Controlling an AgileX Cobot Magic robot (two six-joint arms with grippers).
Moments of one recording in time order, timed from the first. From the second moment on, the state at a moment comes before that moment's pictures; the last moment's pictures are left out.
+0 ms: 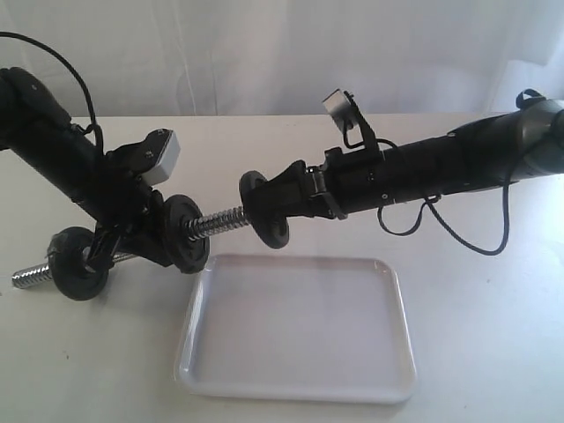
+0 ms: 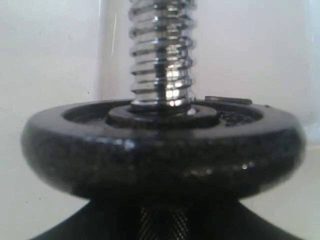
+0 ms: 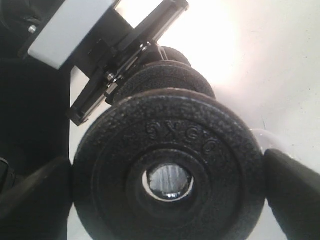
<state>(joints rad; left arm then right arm) -0.23 1.92 -1.31 -0.73 1.06 1.82 0.23 2.01 -1.18 1.52 1.15 -1.49</state>
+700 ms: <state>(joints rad) -0.23 1.92 -1.31 -0.77 1.05 1.84 0.30 2.02 -1.18 1.59 1.06 -1.50</state>
